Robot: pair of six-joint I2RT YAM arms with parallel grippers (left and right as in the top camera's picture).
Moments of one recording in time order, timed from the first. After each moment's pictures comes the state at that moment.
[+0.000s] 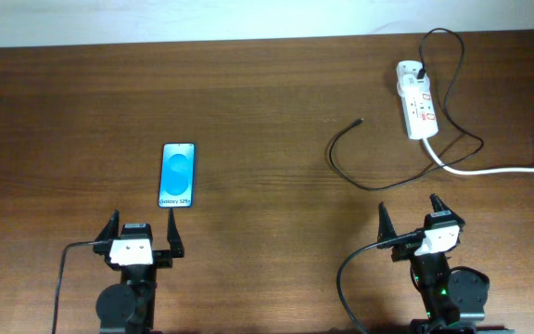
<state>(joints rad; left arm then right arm) -0.04 0.01 0.02 -0.08 -0.08 0.06 -0.05 0.01 0.01 -0.06 -0.18 -0.06</state>
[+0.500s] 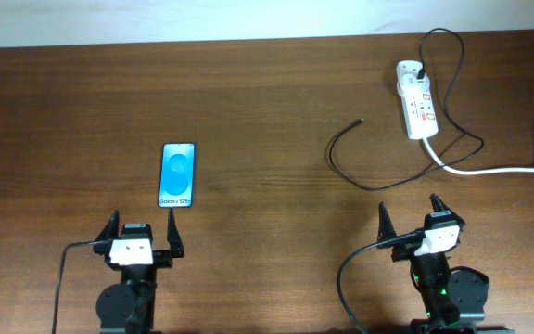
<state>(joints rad) -0.04 0.01 0.02 -0.08 -0.08 0.06 -0.05 0.01 0.01 -0.06 -0.18 -0.06</state>
